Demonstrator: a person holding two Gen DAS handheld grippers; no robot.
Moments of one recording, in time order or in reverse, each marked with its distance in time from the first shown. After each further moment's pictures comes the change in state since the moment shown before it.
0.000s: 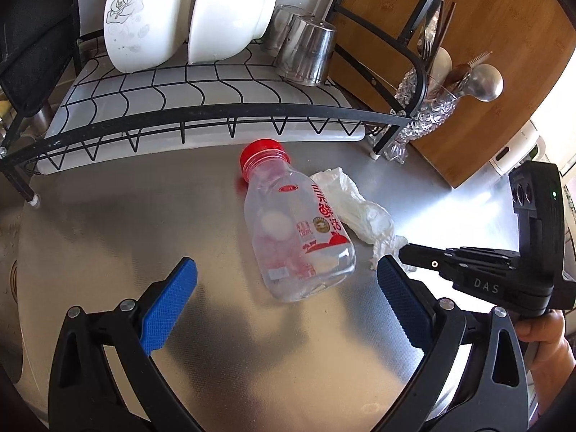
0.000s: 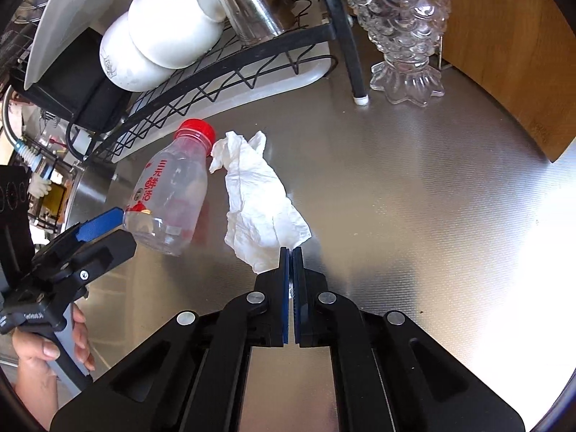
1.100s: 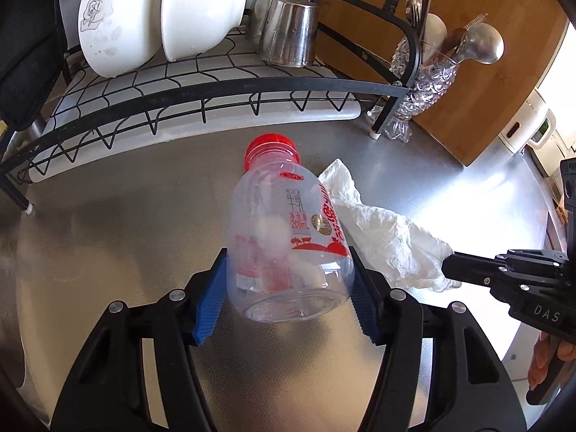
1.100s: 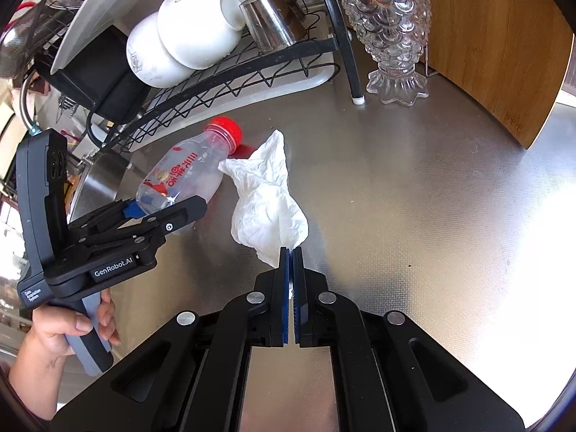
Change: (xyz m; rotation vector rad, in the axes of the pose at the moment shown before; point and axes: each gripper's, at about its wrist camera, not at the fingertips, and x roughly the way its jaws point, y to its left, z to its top) left arm 0.020 -0.029 -0.014 0.087 0.003 0.070; right arm -0.027 0.008 -0.024 -0.050 -0.053 0.003
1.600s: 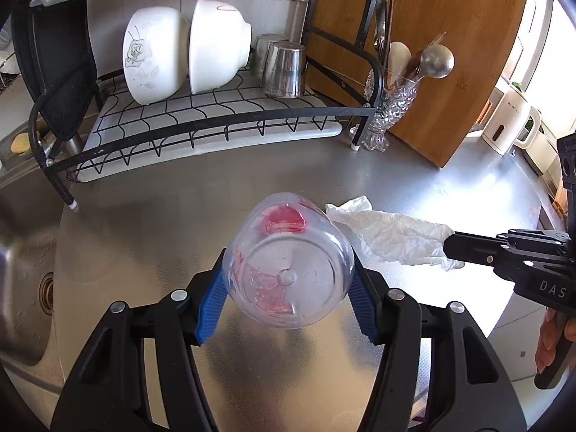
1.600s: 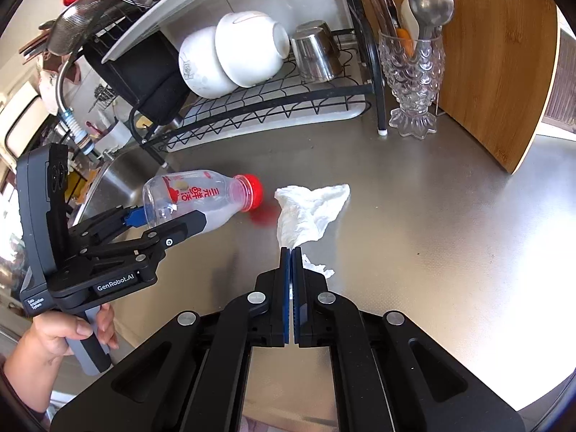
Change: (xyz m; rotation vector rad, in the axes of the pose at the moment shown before) left arm -0.076 -0.001 -0.033 0.028 -0.114 0.032; right arm -0.048 0.038 -0.018 -0.086 -0.097 0.016
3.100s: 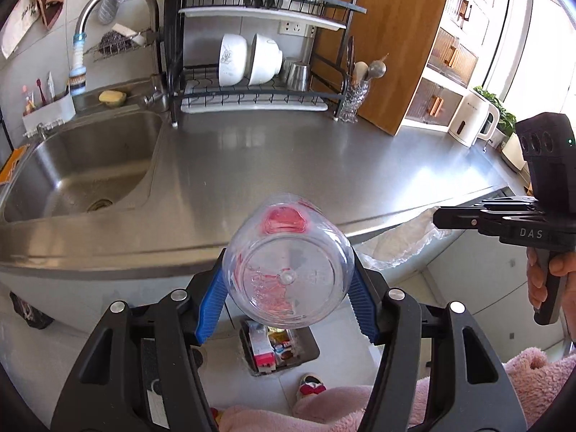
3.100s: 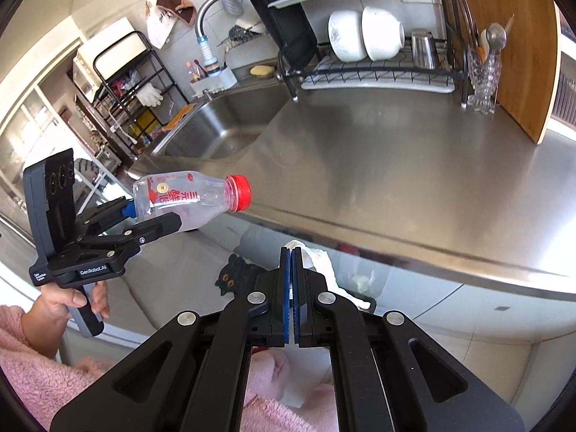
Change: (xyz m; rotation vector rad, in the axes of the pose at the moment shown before) left arm -0.222 0.003 -0.199 -0.071 -0.070 0.002; right arm -0.115 0.115 -0.162 -0.207 0.059 0.188
